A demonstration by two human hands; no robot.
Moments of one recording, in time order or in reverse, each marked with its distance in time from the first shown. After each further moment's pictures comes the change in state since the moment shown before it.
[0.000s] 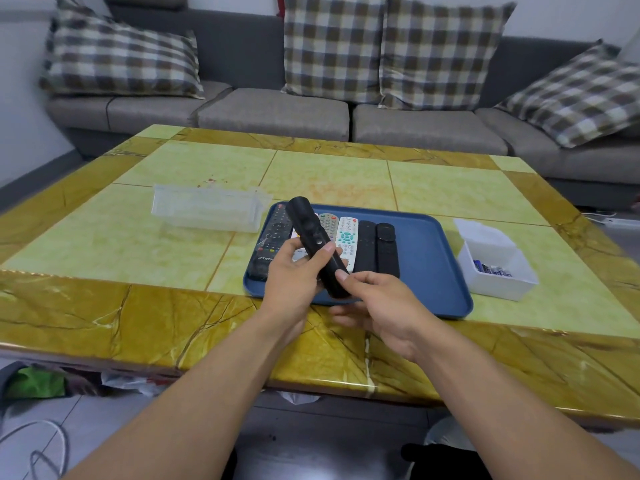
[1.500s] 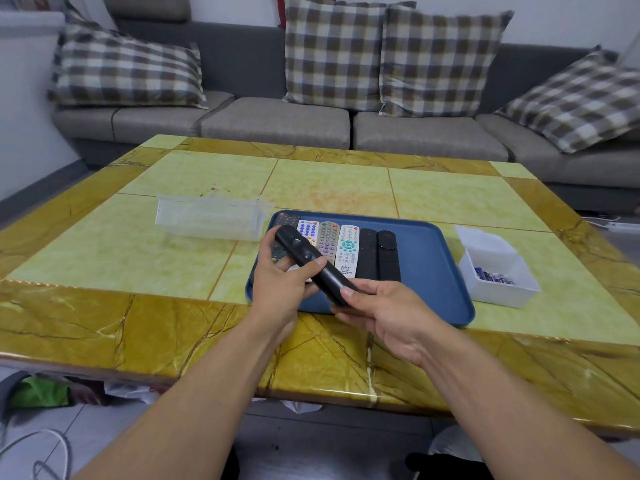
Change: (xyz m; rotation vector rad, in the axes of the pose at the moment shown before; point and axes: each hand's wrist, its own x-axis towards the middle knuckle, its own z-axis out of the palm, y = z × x) left_hand 0.017 0.002 -0.017 -0.057 0.078 0.033; right_hand 0.008 0.001 -0.010 0.153 -0.100 -0.018
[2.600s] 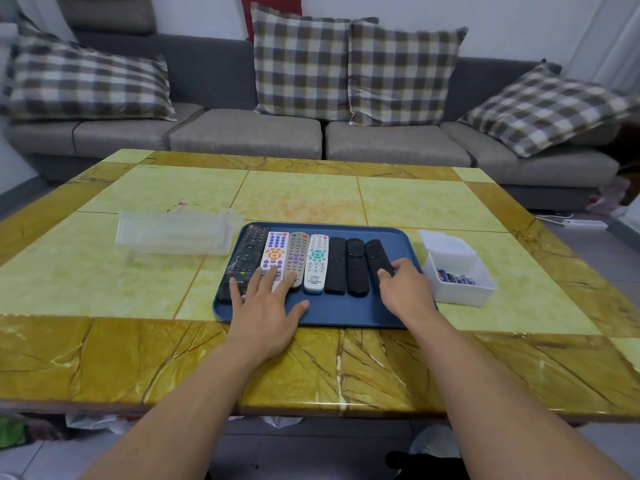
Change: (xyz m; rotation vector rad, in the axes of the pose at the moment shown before) left_hand 0.014 -0.033 -0.014 1.700 -0.222 0.293; right_hand 0.055 -0.014 -0.091 -0.970 0.703 -0.120
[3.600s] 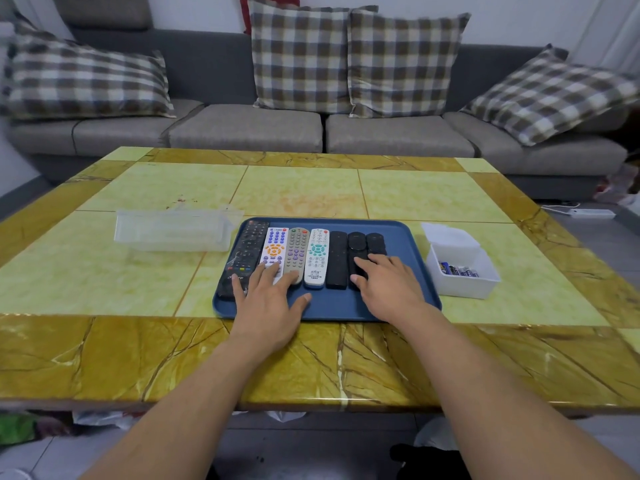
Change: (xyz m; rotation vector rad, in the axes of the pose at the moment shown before) left_hand -0.002 0.006 -0.002 -0.097 0.074 -0.006; right_hand -0.011 -0.010 0.008 -0.540 -0.146 -0.423
